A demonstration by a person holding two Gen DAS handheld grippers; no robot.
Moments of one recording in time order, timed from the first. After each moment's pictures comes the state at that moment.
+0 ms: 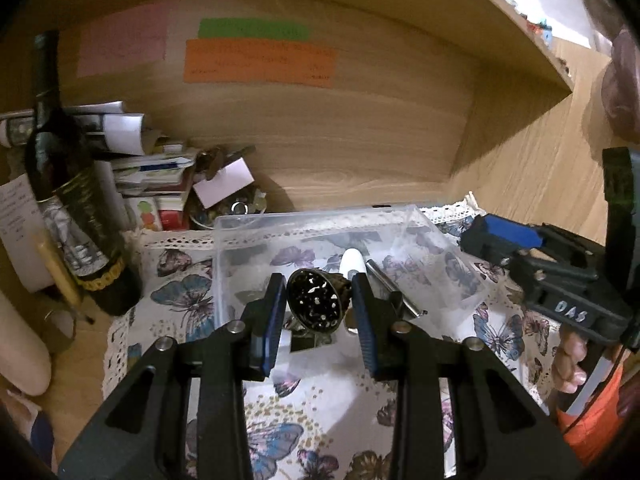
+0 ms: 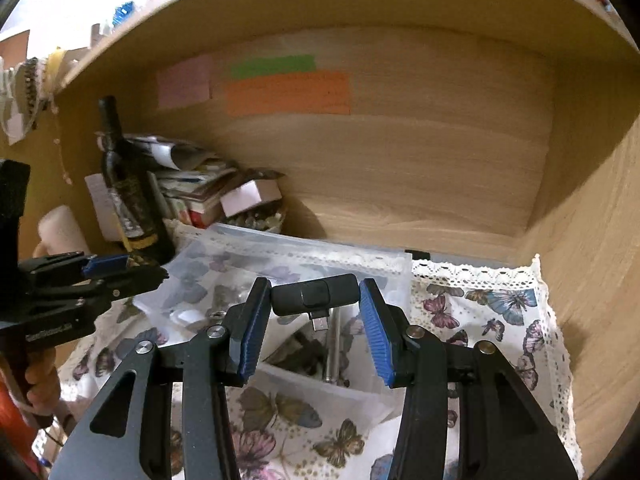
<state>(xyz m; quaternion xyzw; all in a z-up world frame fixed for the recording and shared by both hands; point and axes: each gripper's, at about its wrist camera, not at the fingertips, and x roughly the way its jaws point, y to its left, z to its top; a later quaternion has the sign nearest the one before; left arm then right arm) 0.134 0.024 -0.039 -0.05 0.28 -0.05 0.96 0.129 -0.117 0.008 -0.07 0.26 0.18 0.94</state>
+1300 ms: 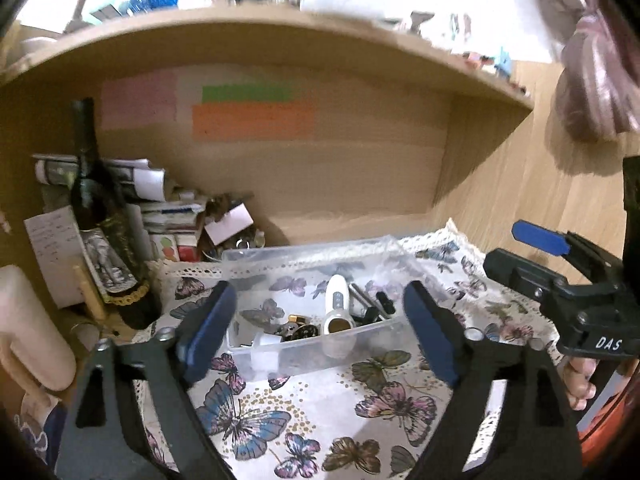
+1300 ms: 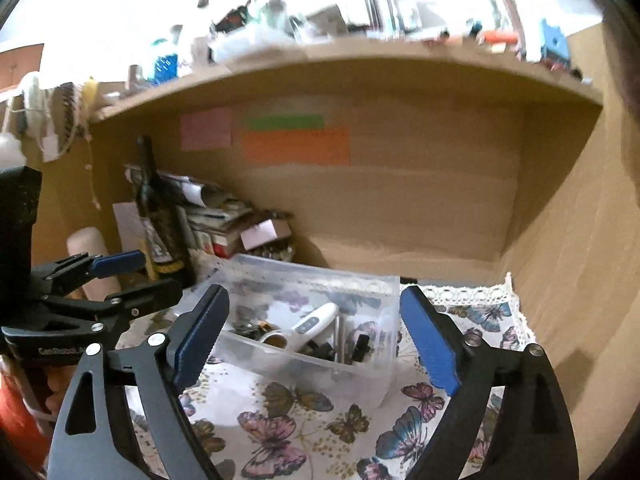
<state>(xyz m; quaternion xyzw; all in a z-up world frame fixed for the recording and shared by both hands) 0.053 0.005 -0.013 -0.03 0.19 -0.04 0.98 0.046 -0.129 0.041 -0.06 0.18 0.18 0.96</state>
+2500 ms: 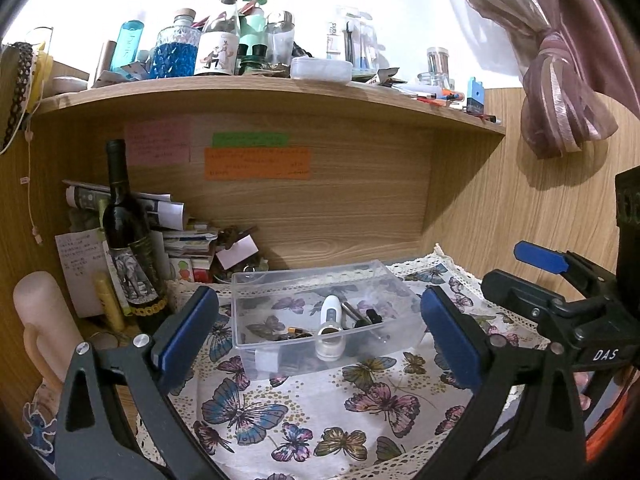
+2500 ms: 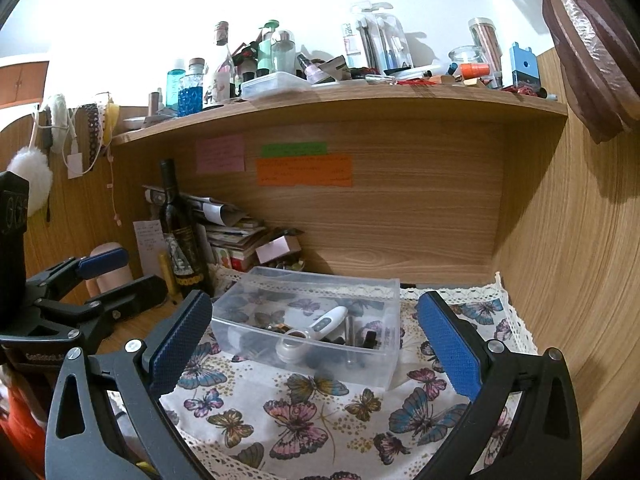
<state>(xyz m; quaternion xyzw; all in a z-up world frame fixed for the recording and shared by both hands) -0.002 -0.001 -0.004 -0.01 0.12 -0.03 0.99 -0.004 -0.134 0.043 -0.04 0.14 0.18 0.97</state>
